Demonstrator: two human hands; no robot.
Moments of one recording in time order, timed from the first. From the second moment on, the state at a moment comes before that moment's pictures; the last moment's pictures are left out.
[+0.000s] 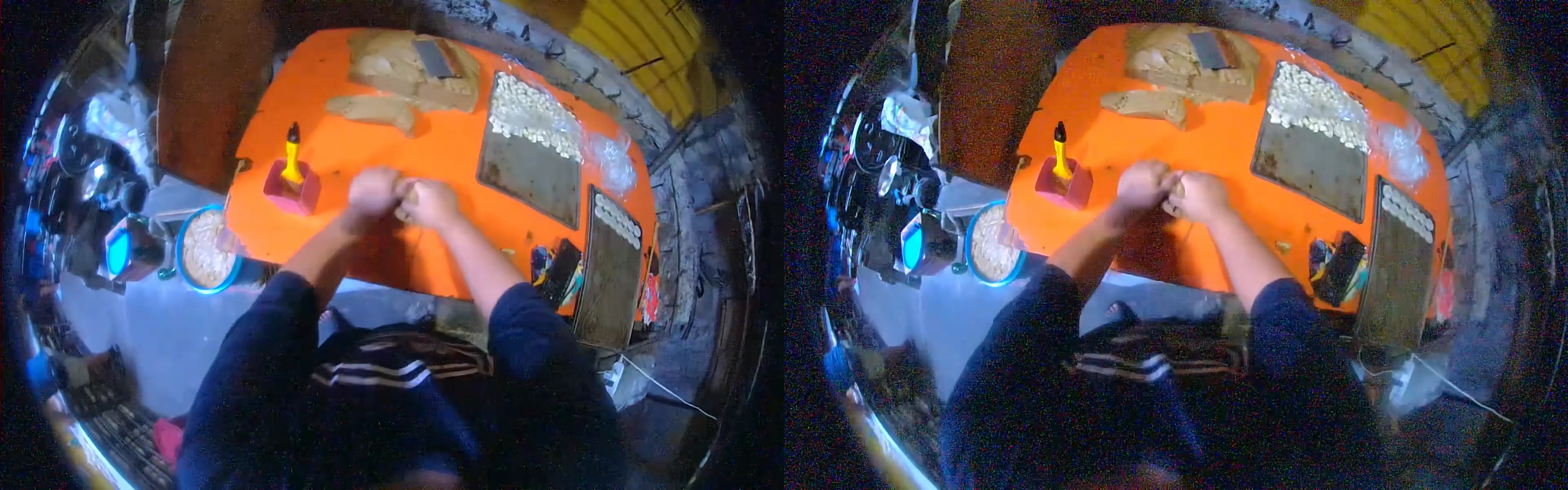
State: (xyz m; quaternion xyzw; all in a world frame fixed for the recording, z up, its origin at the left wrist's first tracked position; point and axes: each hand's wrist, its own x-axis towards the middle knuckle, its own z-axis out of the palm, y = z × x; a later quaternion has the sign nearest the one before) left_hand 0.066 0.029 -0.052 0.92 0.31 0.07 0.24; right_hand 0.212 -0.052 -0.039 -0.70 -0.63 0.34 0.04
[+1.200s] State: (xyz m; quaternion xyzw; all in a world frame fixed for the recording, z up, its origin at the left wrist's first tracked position) left_hand 0.077 0.006 0.000 0.88 0.34 0.30 0.11; right_hand 0.193 -0.170 -0.037 -0.74 -0.64 -0.07 0.20
